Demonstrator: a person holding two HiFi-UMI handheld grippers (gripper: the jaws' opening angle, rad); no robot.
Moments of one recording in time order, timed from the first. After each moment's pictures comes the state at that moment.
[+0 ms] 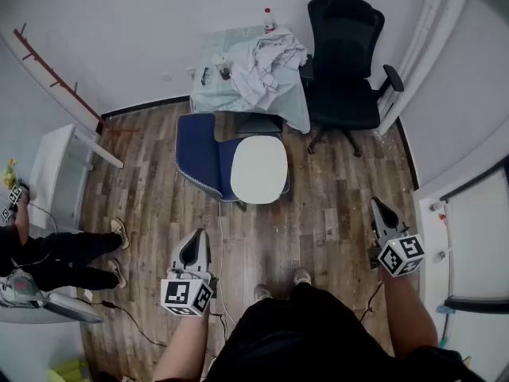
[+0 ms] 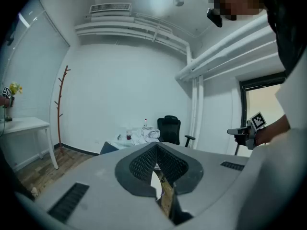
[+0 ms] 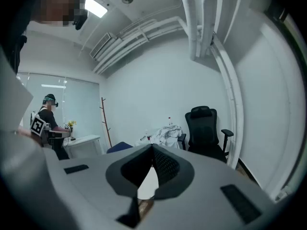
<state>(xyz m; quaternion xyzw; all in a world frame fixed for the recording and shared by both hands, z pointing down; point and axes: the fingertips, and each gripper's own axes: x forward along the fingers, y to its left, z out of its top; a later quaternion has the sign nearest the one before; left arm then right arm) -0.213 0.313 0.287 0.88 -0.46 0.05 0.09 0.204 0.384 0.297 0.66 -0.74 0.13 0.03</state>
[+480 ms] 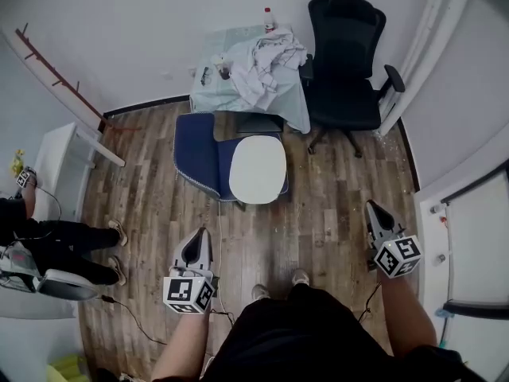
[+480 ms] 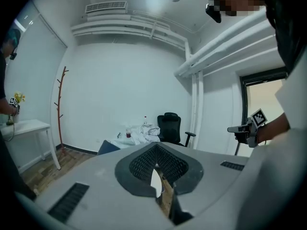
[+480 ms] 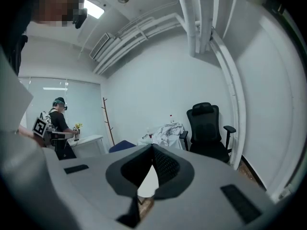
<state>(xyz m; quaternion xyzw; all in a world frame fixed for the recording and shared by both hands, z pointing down) -0.188 0.316 0.295 0.88 -0.47 0.07 0.09 0.216 0.383 0.306 0.64 -0.75 0.14 0.03</state>
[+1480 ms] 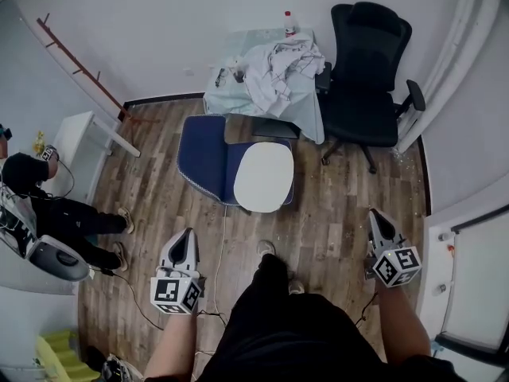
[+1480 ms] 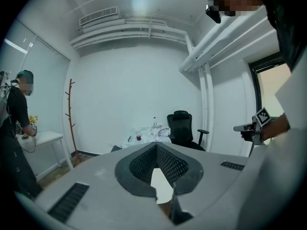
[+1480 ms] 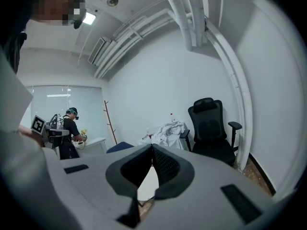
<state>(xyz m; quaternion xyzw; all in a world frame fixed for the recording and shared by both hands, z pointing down) -0.162 0.300 0.278 0.84 -0.53 0.10 0.05 0.281 0.335 0.332 0.61 -0.77 0.16 0.01</state>
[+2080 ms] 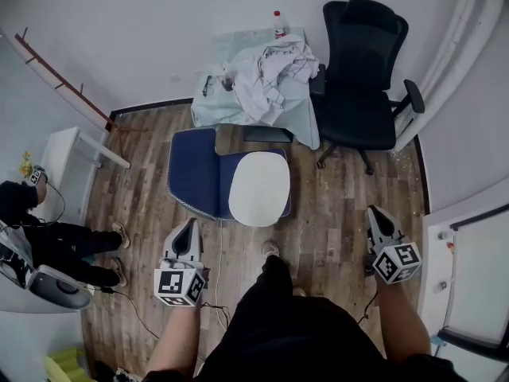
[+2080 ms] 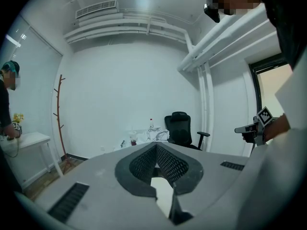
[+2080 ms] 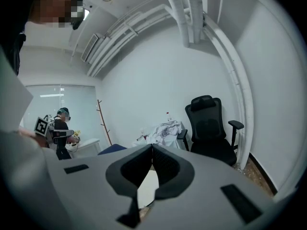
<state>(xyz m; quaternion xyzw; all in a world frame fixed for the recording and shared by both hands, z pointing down) -0.133 0.180 0.285 0.86 -0.50 0.09 0.04 0.287 0.253 0.338 0.63 -0.76 0.17 0.01</state>
